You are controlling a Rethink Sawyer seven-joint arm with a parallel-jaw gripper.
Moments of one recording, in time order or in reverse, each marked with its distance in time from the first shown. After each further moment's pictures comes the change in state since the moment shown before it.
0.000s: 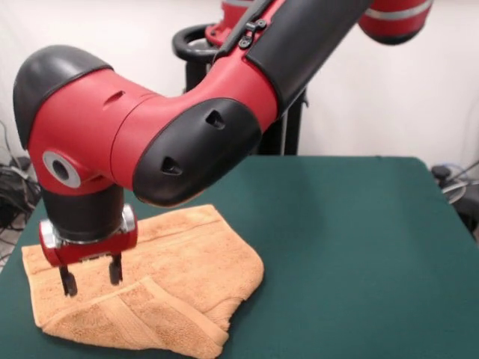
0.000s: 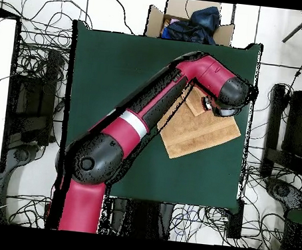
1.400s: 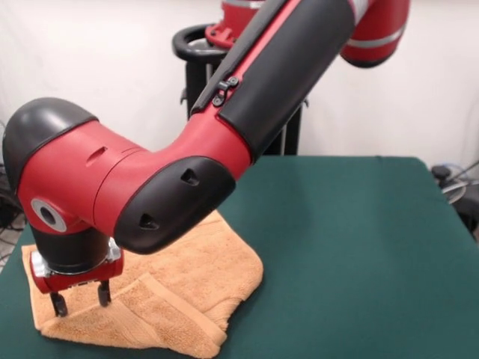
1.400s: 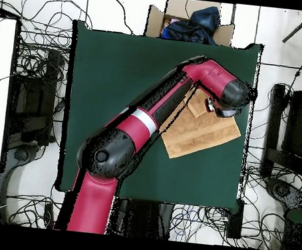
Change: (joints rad) arm -0.068 0.092 -0.077 -0.071 0.047 0.014 0.028
